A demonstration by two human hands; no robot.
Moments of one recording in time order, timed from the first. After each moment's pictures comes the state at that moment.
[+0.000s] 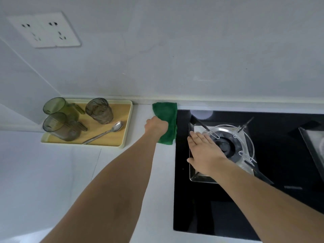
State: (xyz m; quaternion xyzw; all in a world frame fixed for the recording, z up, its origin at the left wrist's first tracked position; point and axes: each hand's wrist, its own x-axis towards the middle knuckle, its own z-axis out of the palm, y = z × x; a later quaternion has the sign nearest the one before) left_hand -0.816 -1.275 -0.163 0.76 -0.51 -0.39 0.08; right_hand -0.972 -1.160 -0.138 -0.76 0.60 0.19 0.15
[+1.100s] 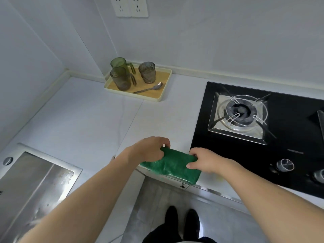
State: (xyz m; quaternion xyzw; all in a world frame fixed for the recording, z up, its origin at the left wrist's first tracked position) left_hand -0.708 -0.955 -0.073 0.63 -0.67 -0.37 -0.11; right_hand -0.922 -0.966 -0.138 -0.69 0.54 0.09 0.47
